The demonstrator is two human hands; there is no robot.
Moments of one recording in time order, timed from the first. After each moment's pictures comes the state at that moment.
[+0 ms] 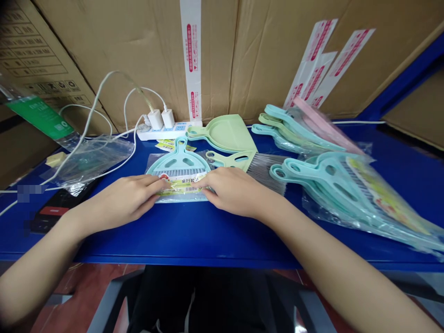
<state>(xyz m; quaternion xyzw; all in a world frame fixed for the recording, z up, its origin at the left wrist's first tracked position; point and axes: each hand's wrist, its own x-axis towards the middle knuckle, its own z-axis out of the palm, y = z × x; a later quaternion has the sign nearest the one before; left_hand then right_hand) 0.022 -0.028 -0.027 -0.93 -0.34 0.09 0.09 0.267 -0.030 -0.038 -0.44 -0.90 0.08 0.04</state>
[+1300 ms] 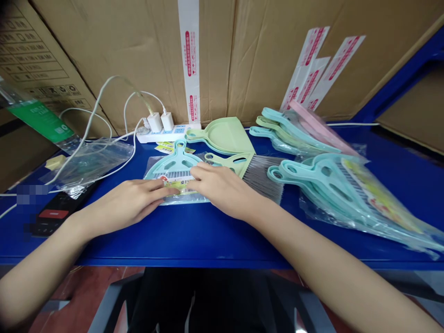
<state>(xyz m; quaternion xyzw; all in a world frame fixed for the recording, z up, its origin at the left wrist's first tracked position) 0.025 -0.030 -0.027 -0.94 -0.32 0.05 0.09 0.263 -0.028 -0.043 -0.31 -0.94 -0.08 0.13</state>
